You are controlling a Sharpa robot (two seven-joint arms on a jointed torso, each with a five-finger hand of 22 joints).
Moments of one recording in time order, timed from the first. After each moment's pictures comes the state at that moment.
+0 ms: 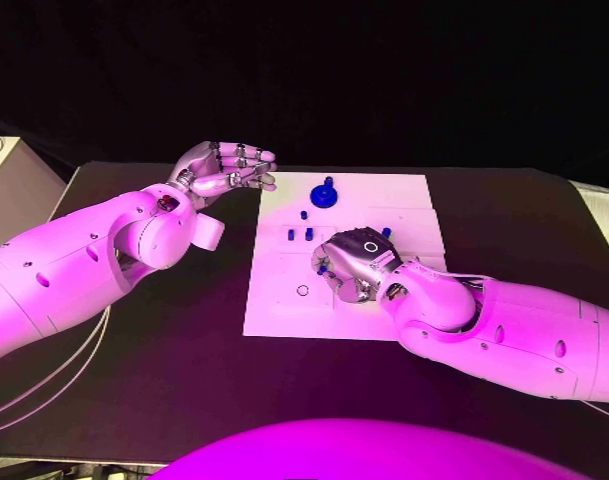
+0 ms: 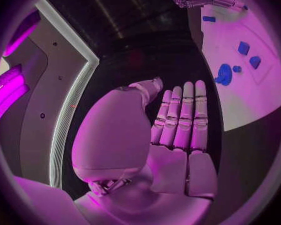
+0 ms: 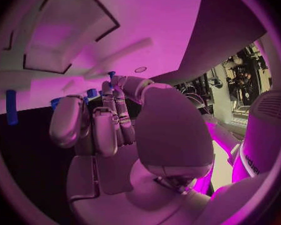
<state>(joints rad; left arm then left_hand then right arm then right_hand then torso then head) 0.90 -0.82 0.39 1.40 -0.43 -0.12 0.25 1.46 -0.23 0.56 0.18 0.06 0.86 0.22 0.27 0.28 1.03 0.16 0.18 0.07 0.95 0.12 0.42 0.28 0.17 0.87 0.22 0.39 0.31 1.06 -0.62 -0.14 1.57 -1.92 -0.49 -0.29 1.37 -0.22 0.72 0.00 0.24 1.07 0.13 0.31 0.33 1.22 0.09 0.08 0.07 1.47 -0.01 1.39 1.27 0.10 1.46 0.08 1.15 1.20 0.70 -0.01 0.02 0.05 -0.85</state>
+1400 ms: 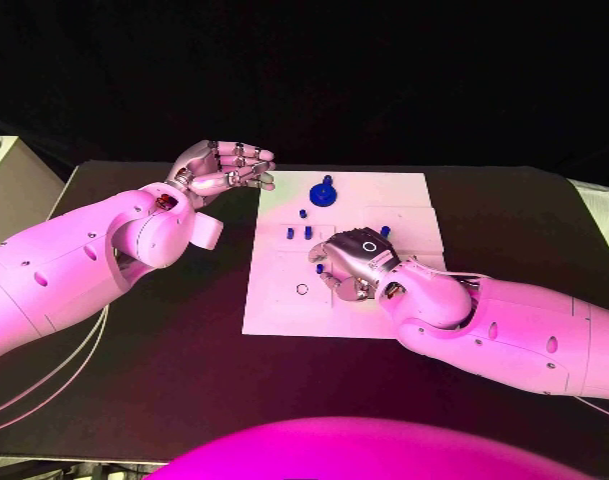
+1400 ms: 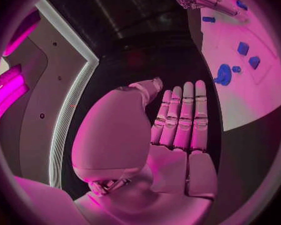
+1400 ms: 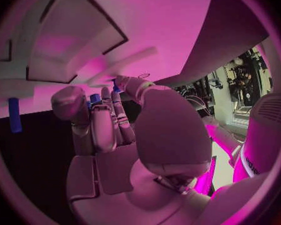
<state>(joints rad) 0.90 -0.82 0.39 1.40 -0.43 -0.12 0.25 1.46 -0.23 0.56 0.18 0.06 0.86 0.22 0.27 0.27 1.03 0.16 0.18 0.07 0.95 0.12 0.41 0.29 0.17 0.87 0.22 0.39 0.30 1.05 -0.61 -0.14 1.53 -1.91 -0.49 -0.28 1.36 -0.26 0.57 0.03 0.21 0.93 0.16 0.18 0.28 1.01 0.11 0.06 0.06 1.47 0.01 1.34 1.17 0.12 1.41 0.11 0.95 1.05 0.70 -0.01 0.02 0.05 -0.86</state>
